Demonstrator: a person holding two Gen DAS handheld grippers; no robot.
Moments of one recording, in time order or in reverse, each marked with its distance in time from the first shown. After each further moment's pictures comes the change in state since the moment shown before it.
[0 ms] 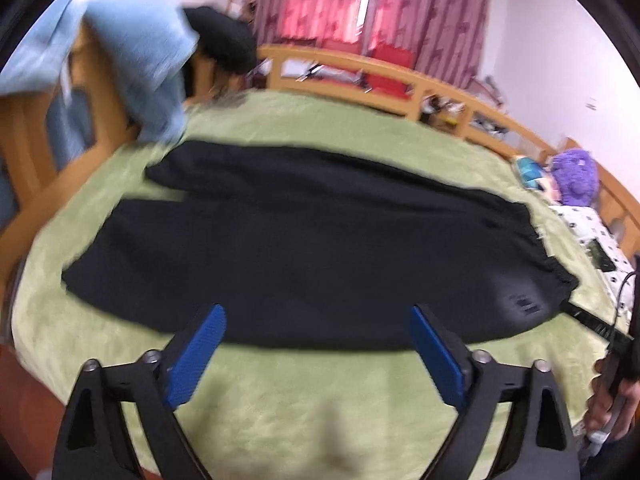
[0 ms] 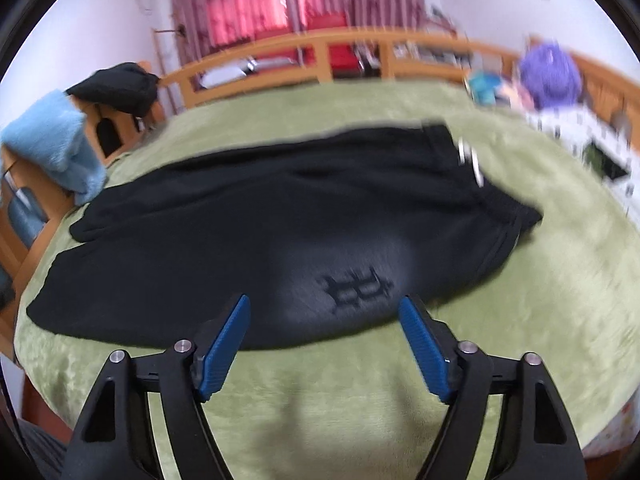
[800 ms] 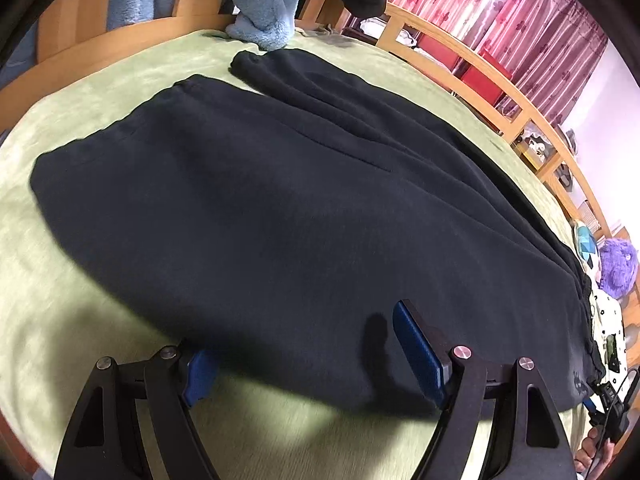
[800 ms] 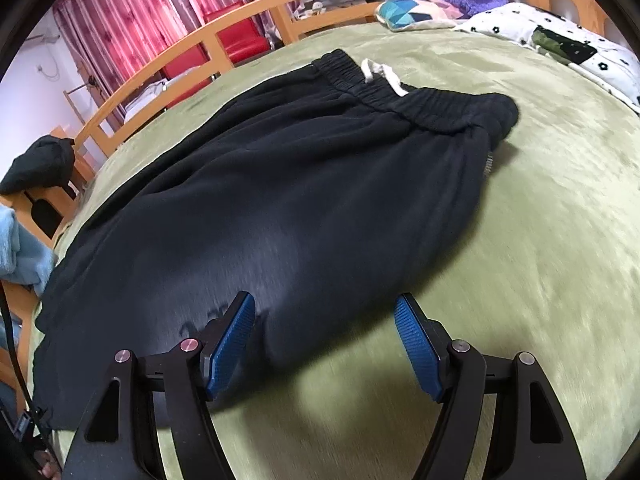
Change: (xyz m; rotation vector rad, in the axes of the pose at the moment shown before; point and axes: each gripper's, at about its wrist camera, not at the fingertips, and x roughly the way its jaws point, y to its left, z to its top) left arm 0.126 0.130 0.001 -0.329 0.113 0.044; right arm 0.095 -0.087 0.016 0.303 0.038 -0.042
